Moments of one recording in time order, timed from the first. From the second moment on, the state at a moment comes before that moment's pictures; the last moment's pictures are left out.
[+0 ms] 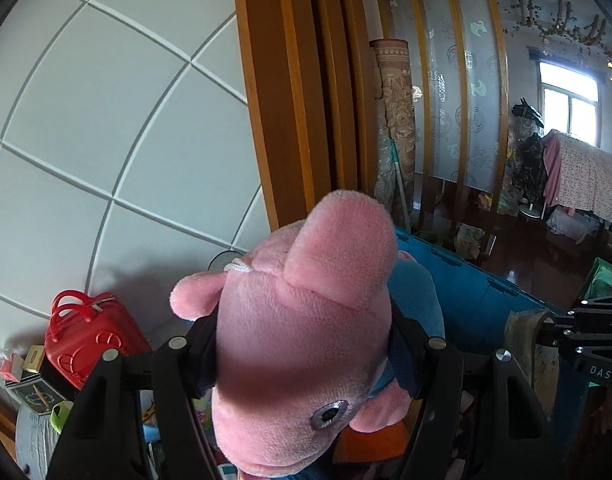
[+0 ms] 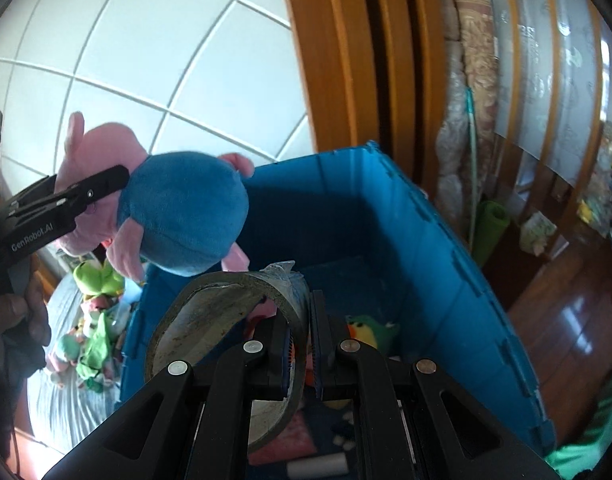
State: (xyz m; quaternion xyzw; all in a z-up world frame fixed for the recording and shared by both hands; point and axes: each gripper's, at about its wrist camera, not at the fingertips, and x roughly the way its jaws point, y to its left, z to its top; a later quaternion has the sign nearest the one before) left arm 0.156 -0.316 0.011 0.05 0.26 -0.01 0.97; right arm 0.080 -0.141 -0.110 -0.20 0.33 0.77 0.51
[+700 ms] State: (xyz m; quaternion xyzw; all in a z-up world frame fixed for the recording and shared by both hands) left arm 0.202 -0.295 -0.010 0.07 0.35 -0.02 0.94; right arm 0.075 -0.107 -0.129 -0.23 0.36 0.73 0.54
